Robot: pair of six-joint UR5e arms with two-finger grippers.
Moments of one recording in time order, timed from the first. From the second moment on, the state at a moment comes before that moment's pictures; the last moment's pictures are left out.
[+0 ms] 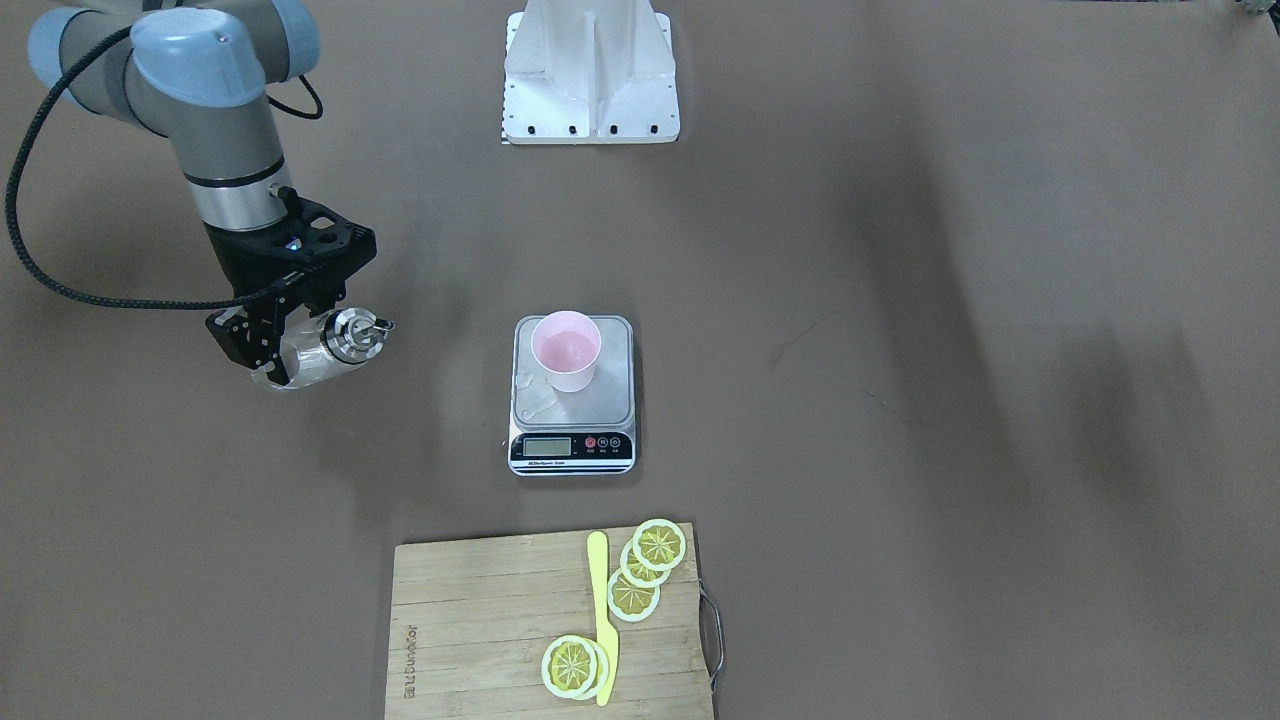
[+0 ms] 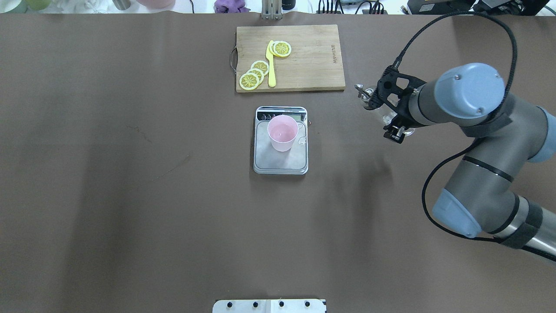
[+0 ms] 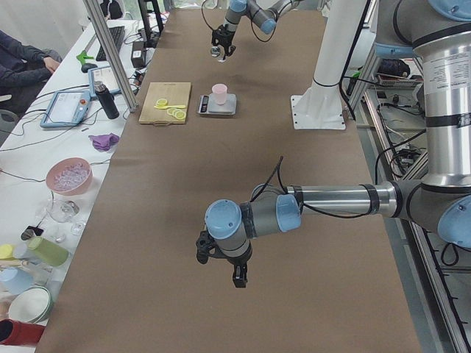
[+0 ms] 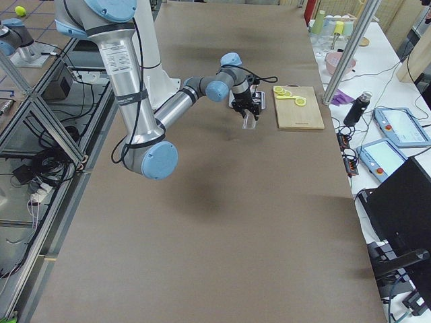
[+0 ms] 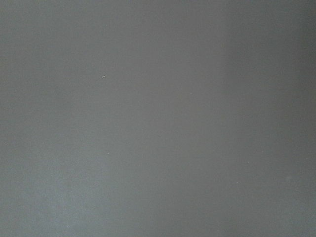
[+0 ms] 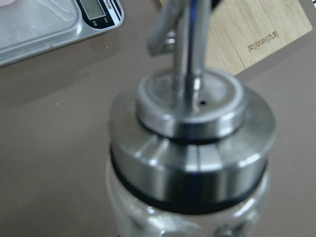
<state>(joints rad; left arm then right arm) -1.61 -1.39 -1.72 -1.36 -2.33 0.24 0.74 -1.28 1.91 -1.38 1.75 -0.03</state>
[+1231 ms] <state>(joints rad) -1.61 -1.39 -1.73 -1.36 -2.33 0.23 0.87 -1.45 1.64 -0.49 2.11 0.15</state>
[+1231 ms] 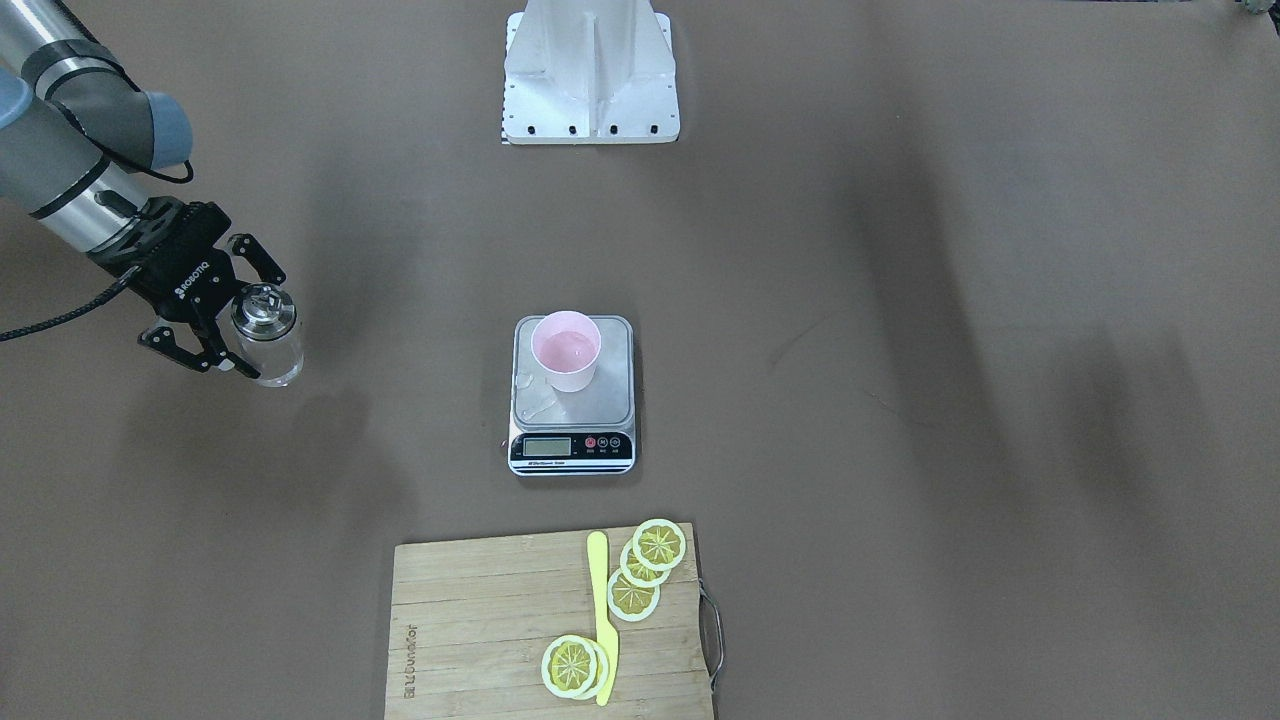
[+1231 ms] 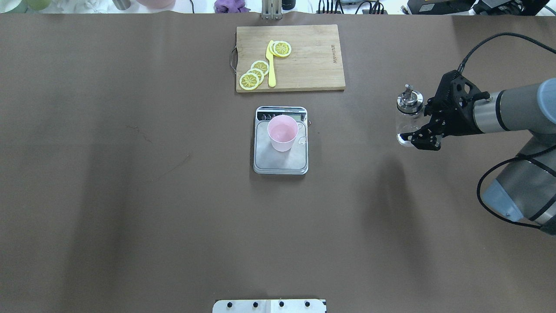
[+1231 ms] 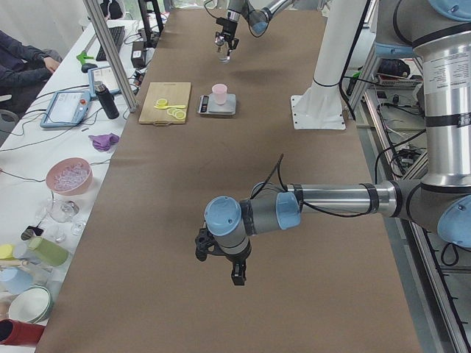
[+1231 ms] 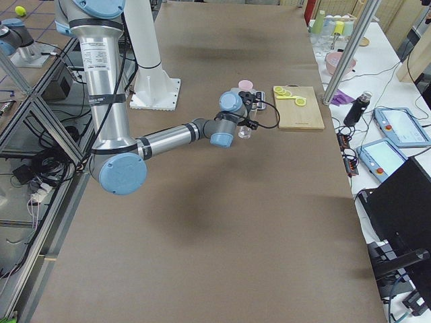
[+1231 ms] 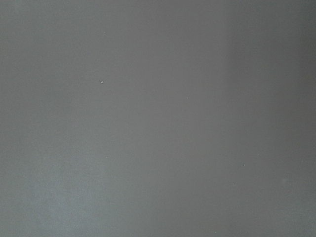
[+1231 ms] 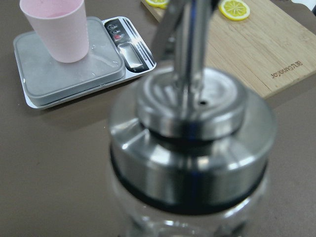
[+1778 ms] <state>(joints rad) -1.61 -1.39 -1.73 -1.36 -2.33 0.23 0.88 -1.45 1.49 -0.16 2.16 0.34</state>
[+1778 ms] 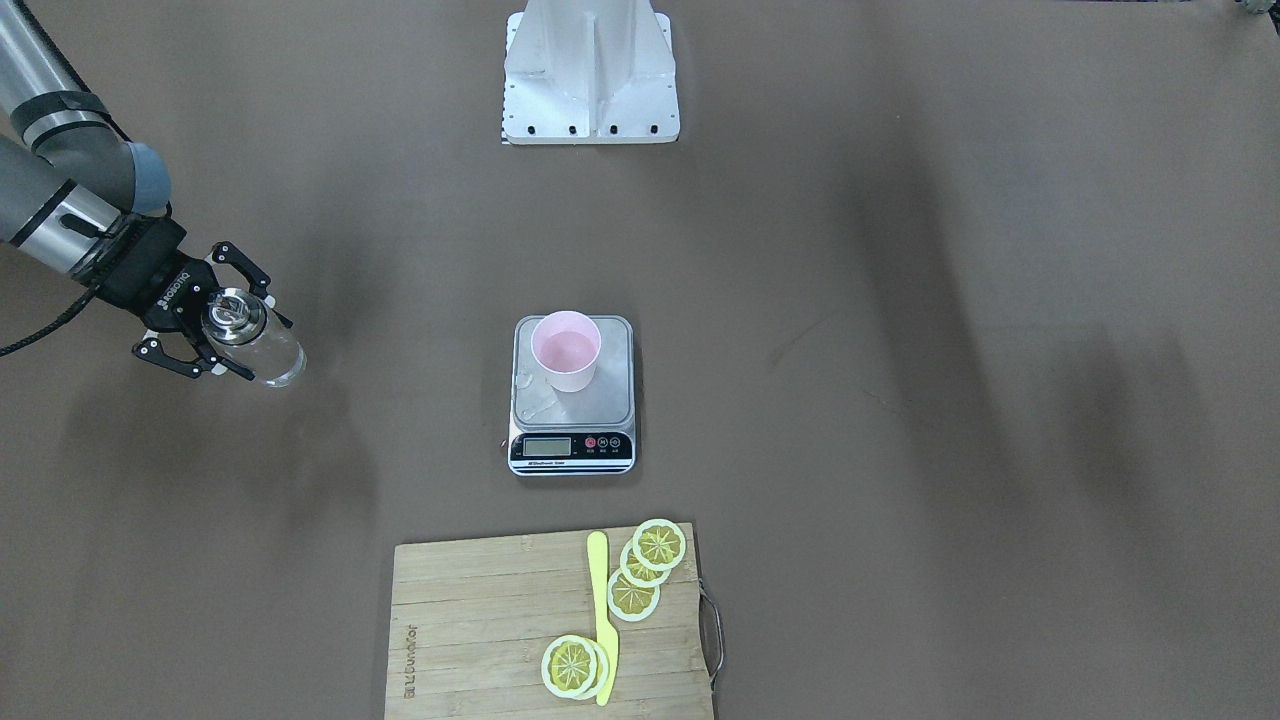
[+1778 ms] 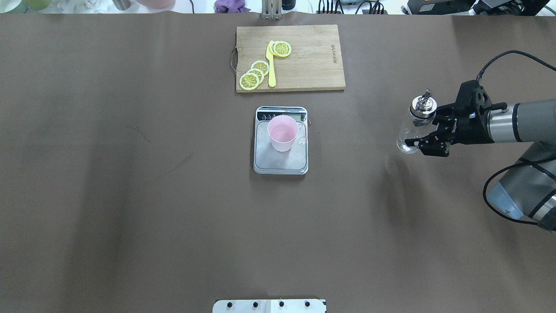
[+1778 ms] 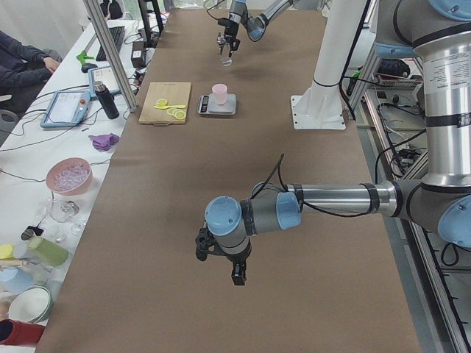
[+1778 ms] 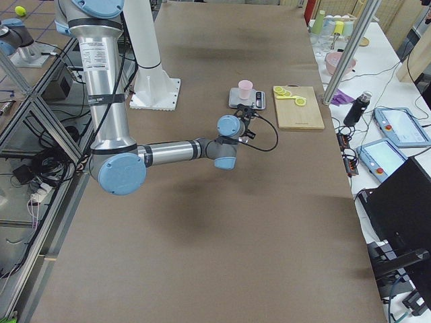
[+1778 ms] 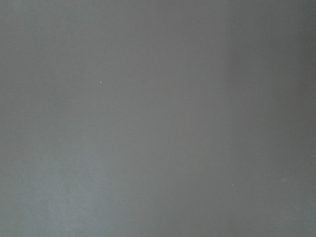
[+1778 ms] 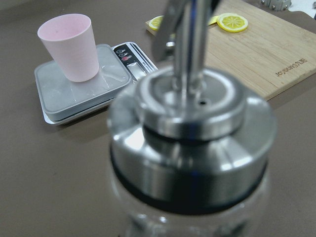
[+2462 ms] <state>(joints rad) -1.61 -1.39 -1.73 -1.36 -2.33 0.23 0.87 -1.43 1.36 0.04 2.15 0.36</state>
